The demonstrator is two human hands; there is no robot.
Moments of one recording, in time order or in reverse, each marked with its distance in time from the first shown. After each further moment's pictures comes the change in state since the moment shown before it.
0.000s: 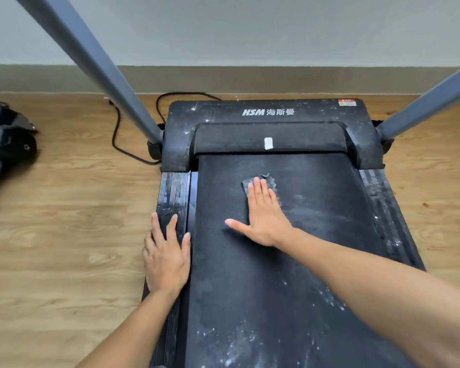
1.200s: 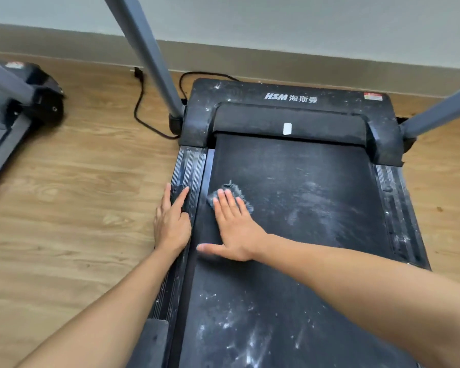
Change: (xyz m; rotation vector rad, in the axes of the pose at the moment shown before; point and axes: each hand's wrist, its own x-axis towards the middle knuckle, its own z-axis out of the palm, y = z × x) left_hand 0.006 -0.004 -0.027 -0.357 -0.182 -0.161; right_hand -0.042 -0.086 0.040 -0.124 -0.159 -0.345
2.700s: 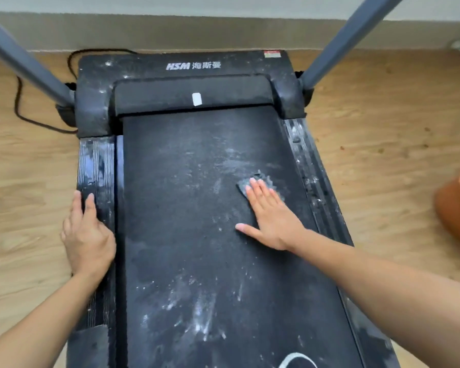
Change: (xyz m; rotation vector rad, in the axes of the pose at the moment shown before) left_hand -0.024 -0.023 0.019 0.171 0.167 0.200; right_hand -0.202 0.135 0.029 -0.007 0.093 0.433
